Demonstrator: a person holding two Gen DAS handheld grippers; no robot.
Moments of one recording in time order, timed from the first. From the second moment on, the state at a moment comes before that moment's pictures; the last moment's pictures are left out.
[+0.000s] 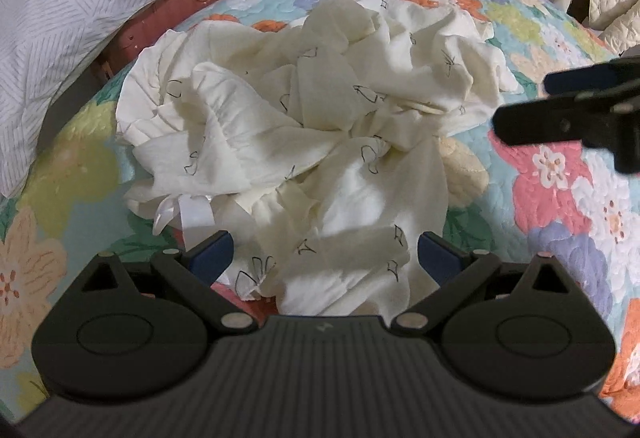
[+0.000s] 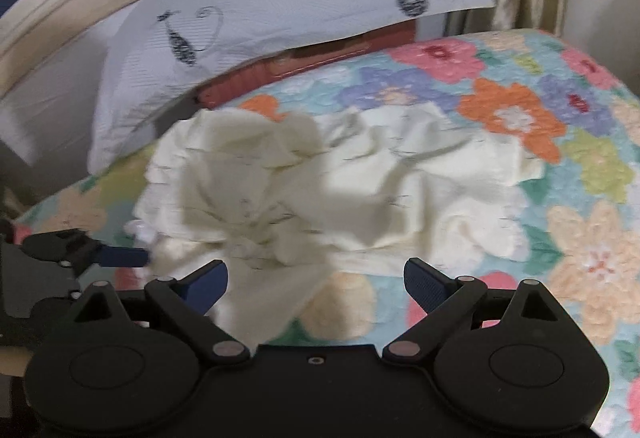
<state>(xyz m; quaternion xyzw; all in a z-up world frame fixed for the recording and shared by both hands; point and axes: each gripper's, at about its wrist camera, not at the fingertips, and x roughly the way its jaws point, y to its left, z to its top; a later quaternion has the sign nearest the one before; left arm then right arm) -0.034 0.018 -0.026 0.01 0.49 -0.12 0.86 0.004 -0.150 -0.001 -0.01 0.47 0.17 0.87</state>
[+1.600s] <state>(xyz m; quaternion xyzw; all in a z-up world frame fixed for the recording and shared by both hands) -0.007 0.042 -0.064 -0.01 0.40 -0.14 0.91 0.063 -0.218 -0.046 -0.03 0.38 0.06 0.92</state>
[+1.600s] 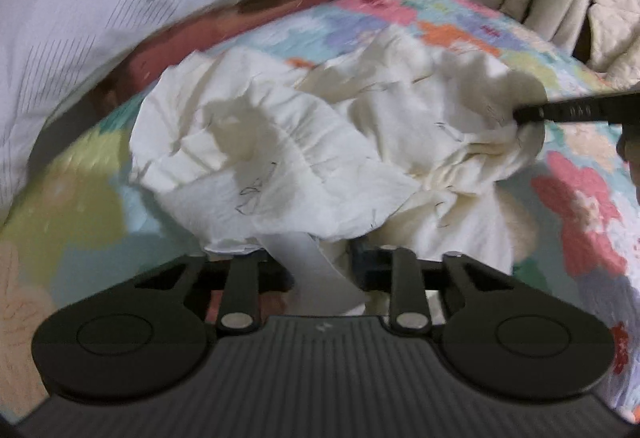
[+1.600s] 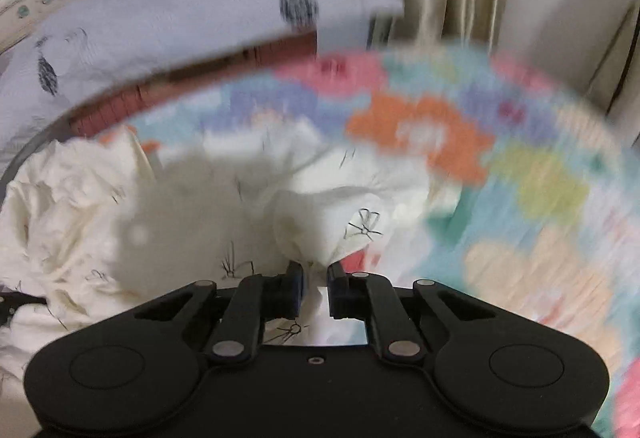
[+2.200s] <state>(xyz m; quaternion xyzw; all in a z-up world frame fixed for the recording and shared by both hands) -0.027 -0.067 -0.042 -0.06 0.38 -0.35 0.86 -0.067 -0.440 0.026 0.05 0.27 -0.28 0.92</state>
